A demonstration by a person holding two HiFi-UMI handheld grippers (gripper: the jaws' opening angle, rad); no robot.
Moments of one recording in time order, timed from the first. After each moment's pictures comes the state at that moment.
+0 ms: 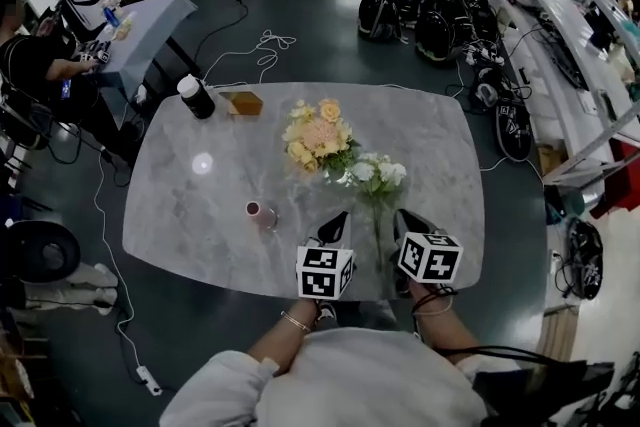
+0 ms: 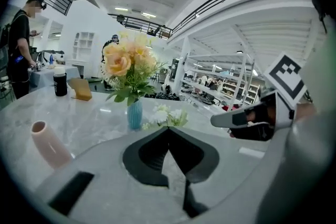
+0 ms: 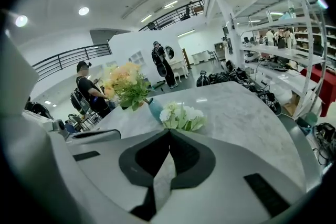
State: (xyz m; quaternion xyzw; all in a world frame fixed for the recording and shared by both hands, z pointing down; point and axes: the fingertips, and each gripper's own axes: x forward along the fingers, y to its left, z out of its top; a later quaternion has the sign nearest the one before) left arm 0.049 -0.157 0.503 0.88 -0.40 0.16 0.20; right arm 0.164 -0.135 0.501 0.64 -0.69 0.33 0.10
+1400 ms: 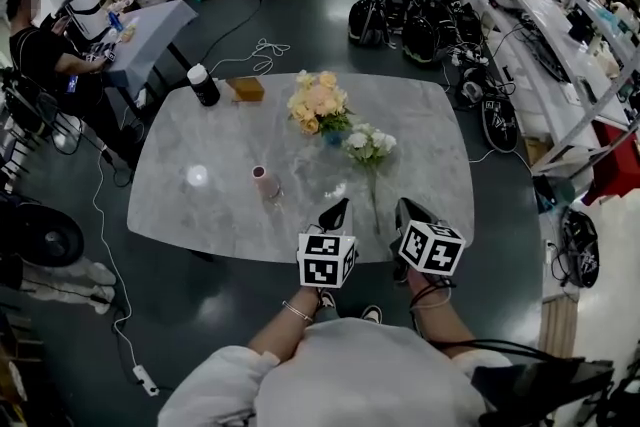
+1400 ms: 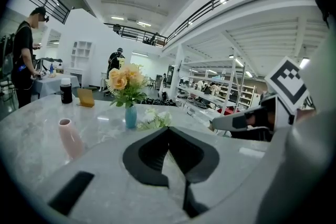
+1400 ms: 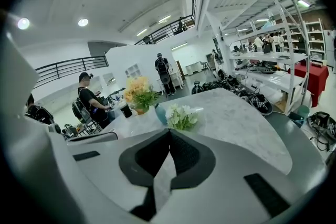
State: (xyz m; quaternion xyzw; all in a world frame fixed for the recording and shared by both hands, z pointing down) left arm 0.030 -0.065 0.464 0.90 -0.39 0.13 0.16; right arm 0.150 -0.035 0.468 0.68 -0.67 0.30 0.05
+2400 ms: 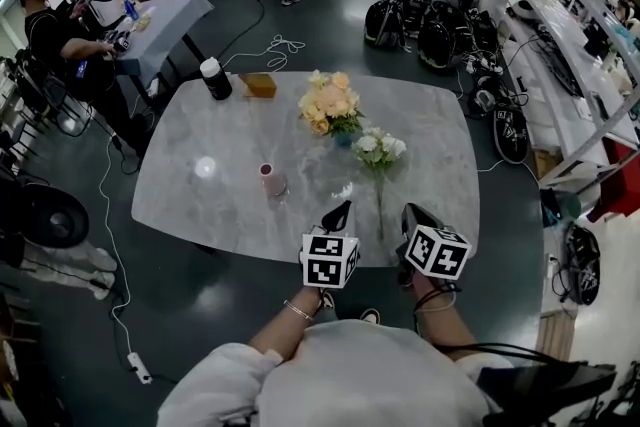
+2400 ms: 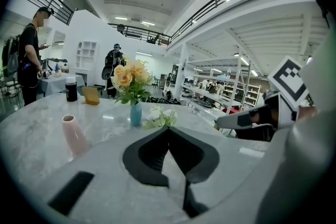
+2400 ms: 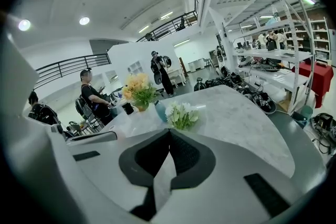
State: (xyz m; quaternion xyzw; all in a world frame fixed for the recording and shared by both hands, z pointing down) left arm 0.026 -0.073 0.476 0.88 -0.42 0.13 0.17; right arm 0.155 -0.042 0.477 0.66 -0.68 0.31 0.06
